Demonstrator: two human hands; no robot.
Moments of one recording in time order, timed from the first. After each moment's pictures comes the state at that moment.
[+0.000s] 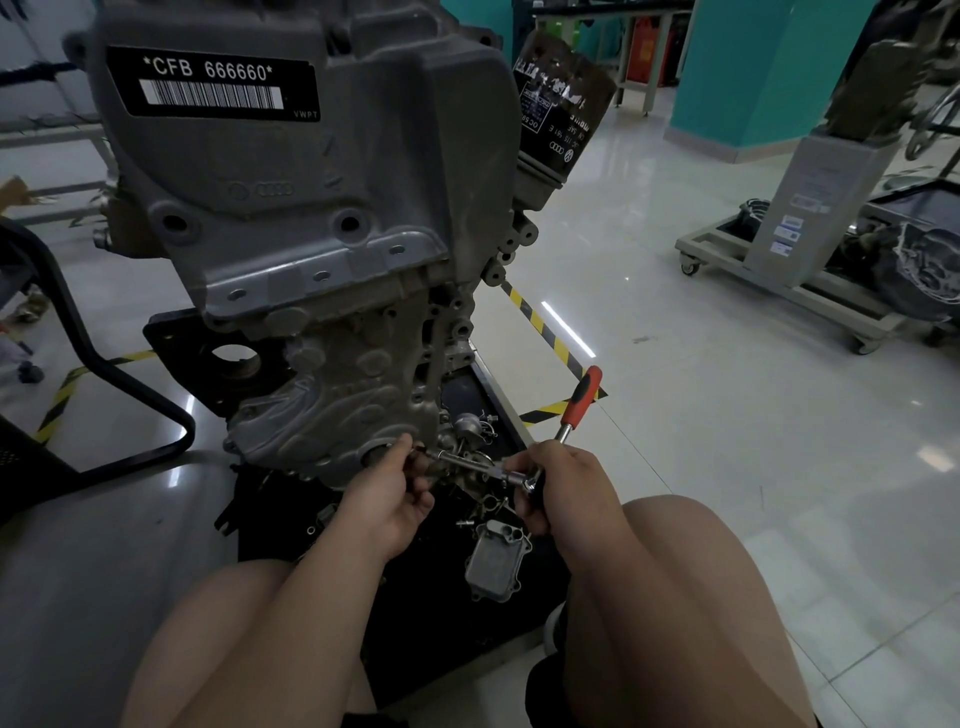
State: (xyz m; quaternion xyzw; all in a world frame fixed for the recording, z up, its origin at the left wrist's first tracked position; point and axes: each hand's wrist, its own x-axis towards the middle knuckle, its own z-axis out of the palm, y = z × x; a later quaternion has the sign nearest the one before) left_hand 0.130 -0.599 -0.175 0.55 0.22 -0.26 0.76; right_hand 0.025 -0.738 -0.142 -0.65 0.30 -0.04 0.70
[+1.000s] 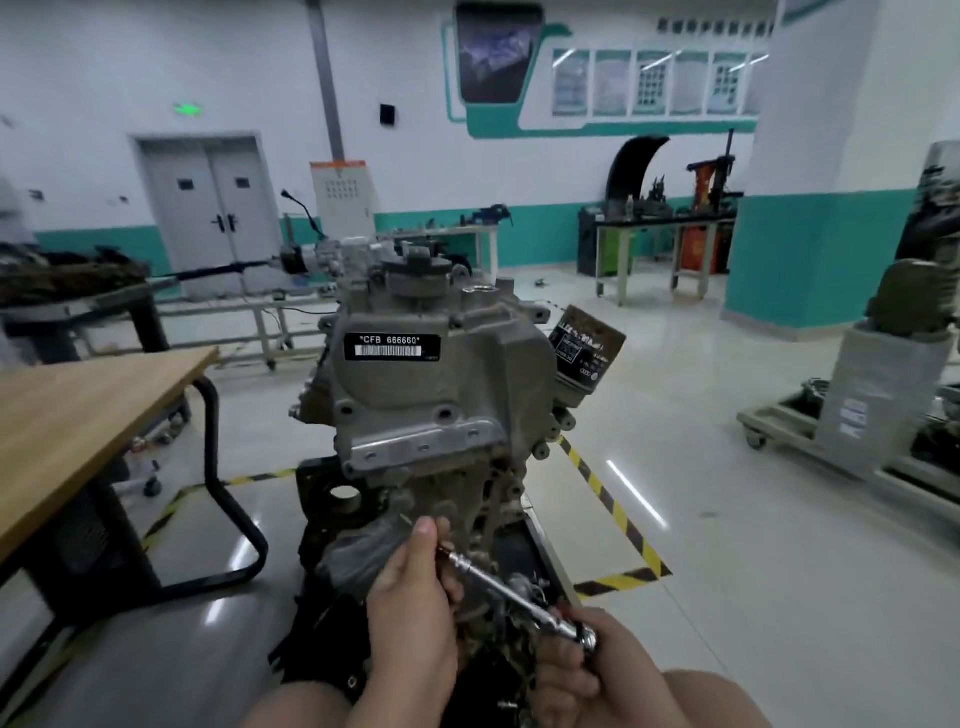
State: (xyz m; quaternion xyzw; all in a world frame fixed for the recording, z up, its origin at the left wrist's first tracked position) left_hand 0.057 -0.599 -0.060 0.48 0.13 0.04 0.87; right_hand -0.016 -0.727 -0.078 -0.14 0.11 0.21 0.96
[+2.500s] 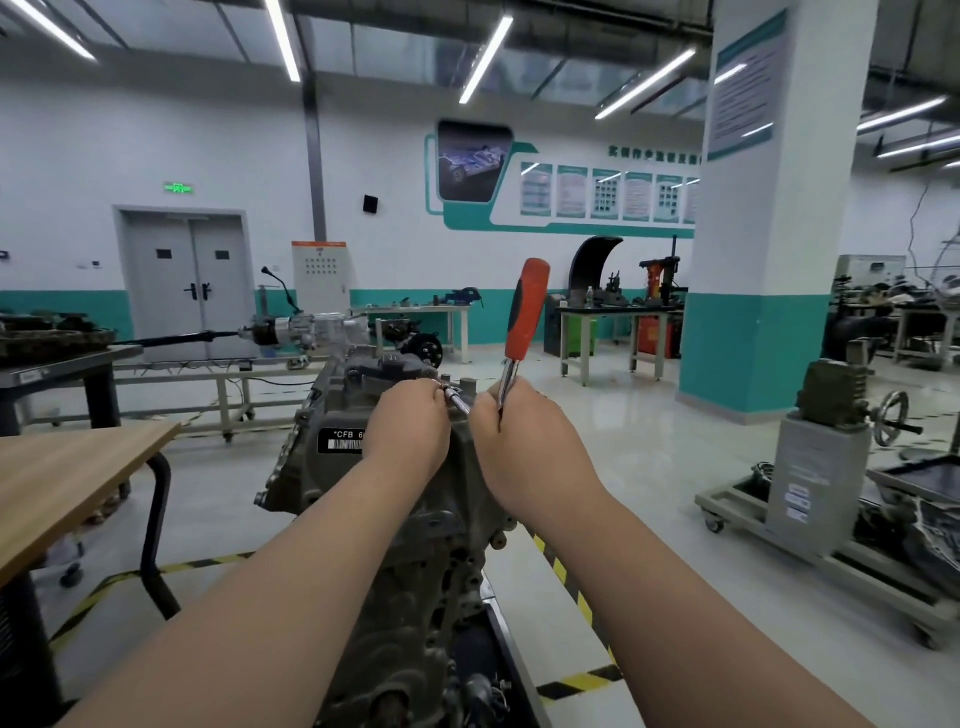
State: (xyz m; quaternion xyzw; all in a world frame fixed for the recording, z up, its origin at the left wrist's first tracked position) left_hand 0.136 -0.629 0.136 0.90 -0.15 0.28 0.29; right_hand 0.027 -0.717 0.145 -0.91 0.00 -0.31 0.27
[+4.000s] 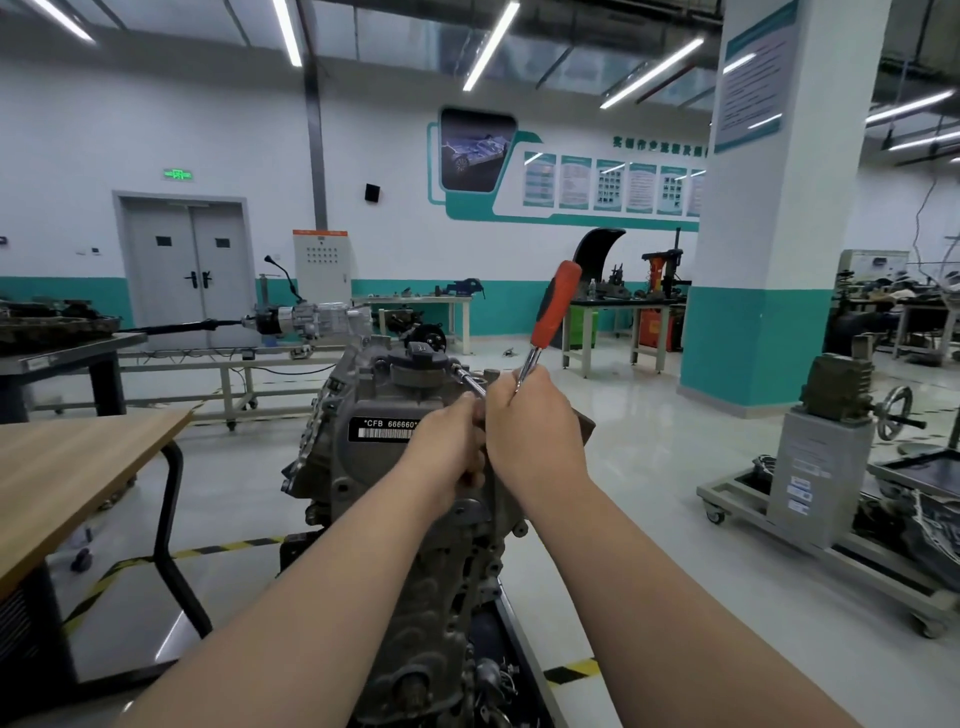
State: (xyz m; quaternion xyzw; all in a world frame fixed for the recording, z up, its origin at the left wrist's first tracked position) left_hand 0.113 -0.623 0.119 0.67 -0.11 -0.08 0.73; right_hand 0.055 -0.693 0.140 -0.86 0.11 -0.36 0.34
